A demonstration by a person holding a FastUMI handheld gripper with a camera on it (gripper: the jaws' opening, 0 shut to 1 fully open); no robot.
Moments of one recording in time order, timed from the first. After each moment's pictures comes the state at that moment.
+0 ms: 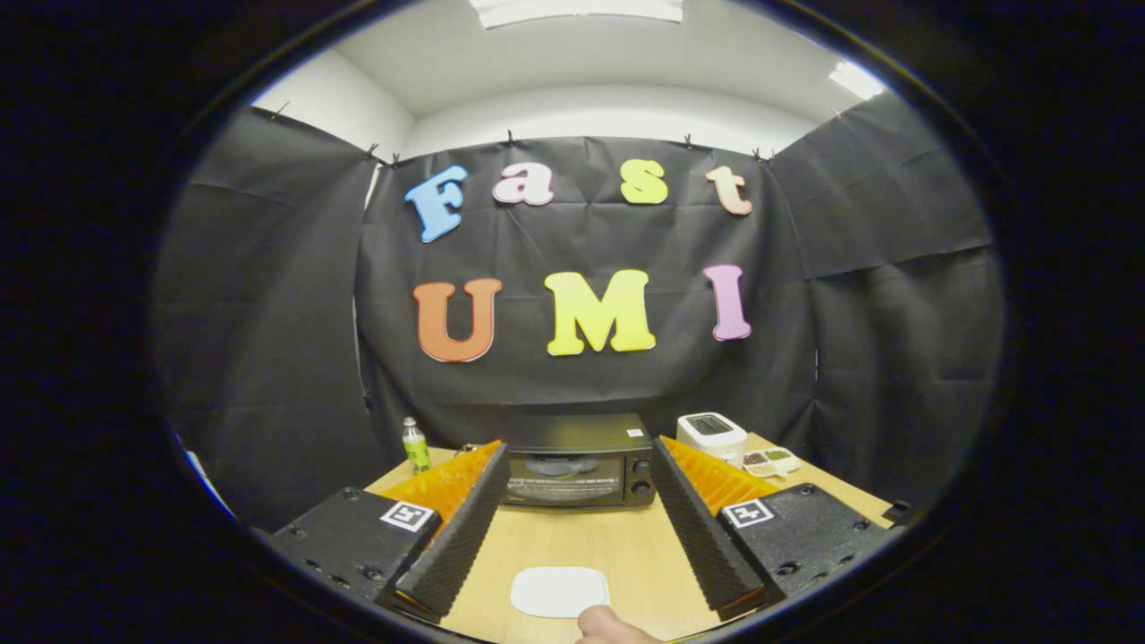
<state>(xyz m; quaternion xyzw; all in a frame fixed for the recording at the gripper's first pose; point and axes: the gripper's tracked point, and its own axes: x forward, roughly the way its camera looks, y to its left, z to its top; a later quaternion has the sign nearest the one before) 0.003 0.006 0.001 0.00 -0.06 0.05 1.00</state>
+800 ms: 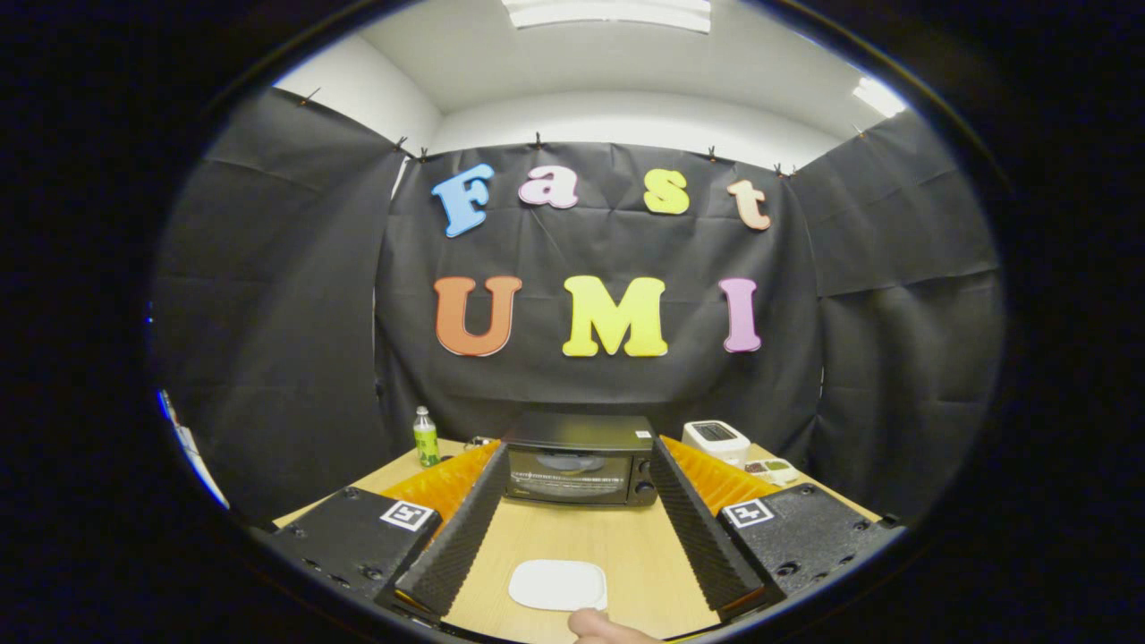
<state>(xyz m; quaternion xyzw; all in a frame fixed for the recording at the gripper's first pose) -0.014 0.027 -0.007 -0.03 -0.07 0.06 1.00</state>
